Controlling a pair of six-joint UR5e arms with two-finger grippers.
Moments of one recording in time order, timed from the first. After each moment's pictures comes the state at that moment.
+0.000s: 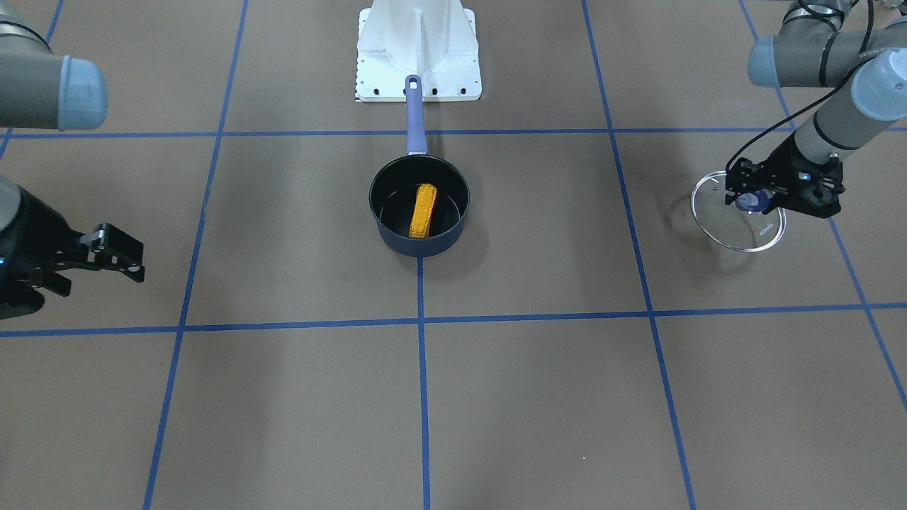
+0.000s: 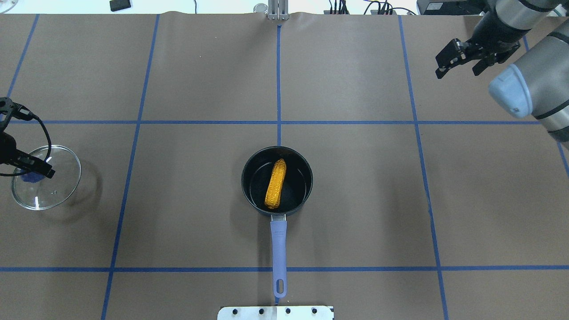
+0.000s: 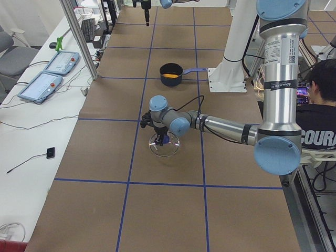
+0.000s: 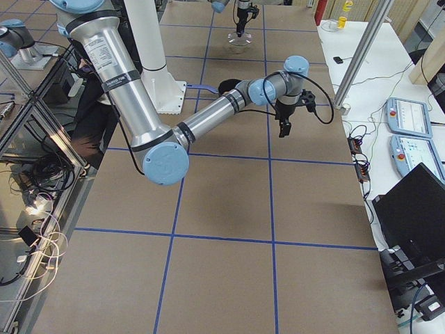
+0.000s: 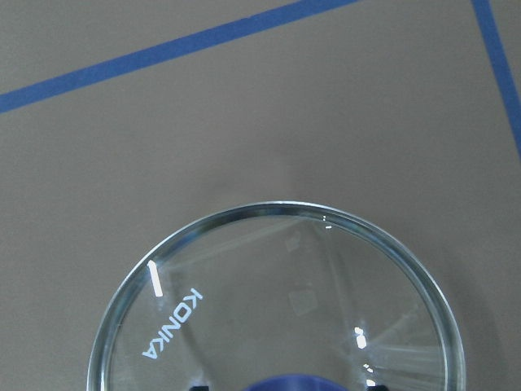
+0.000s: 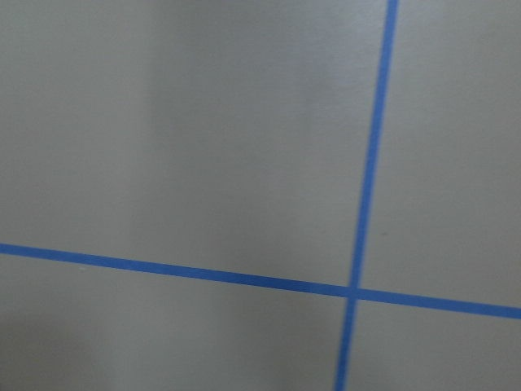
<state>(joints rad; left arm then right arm) -0.98 -1.51 -1.76 -1.96 -2.23 -0.44 1.15 -1.13 1.70 -1.68 2.32 0.45</state>
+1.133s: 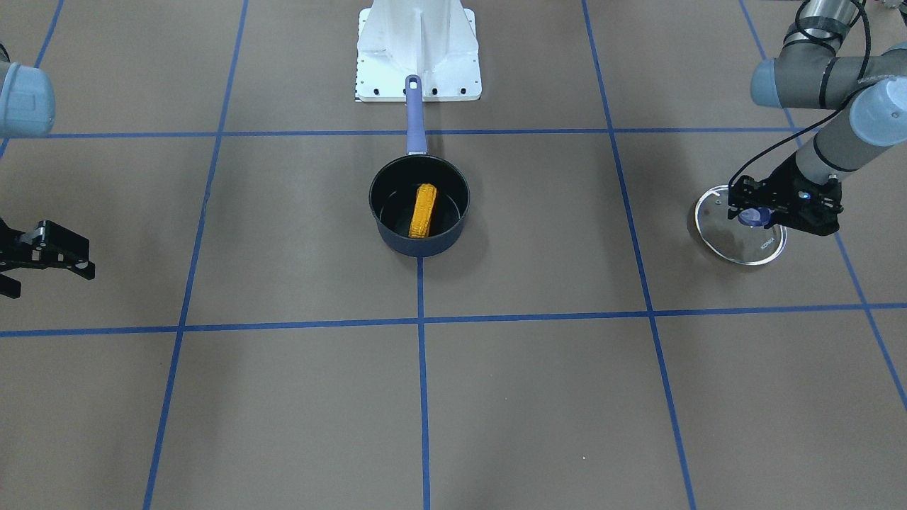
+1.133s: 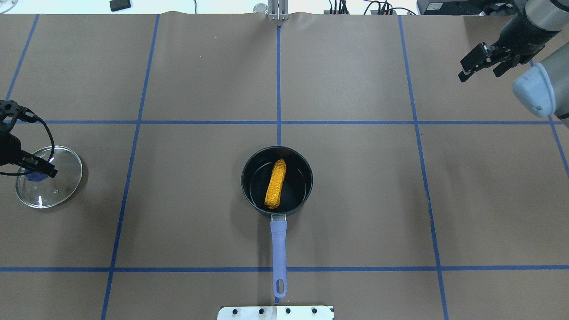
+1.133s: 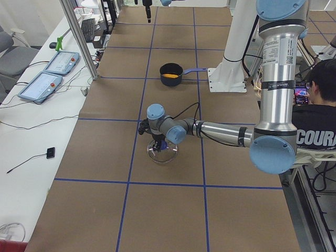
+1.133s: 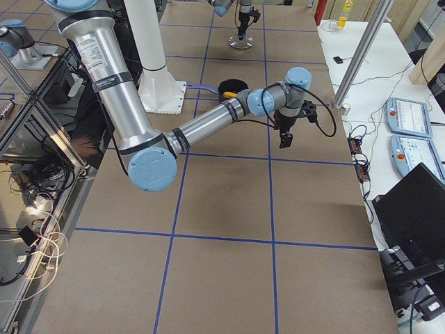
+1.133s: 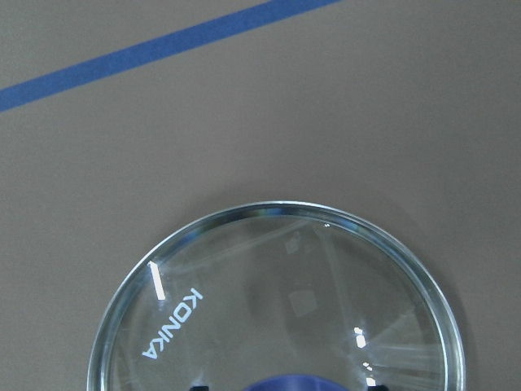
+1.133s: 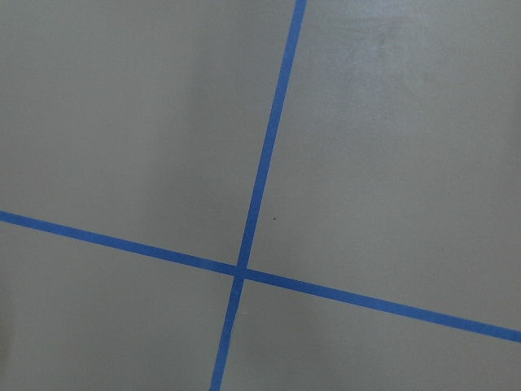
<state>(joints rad) -0.98 -1.54 -1.65 -2.04 -2.23 -0.44 1.19 -1.17 1.69 -1.68 2.35 0.35</state>
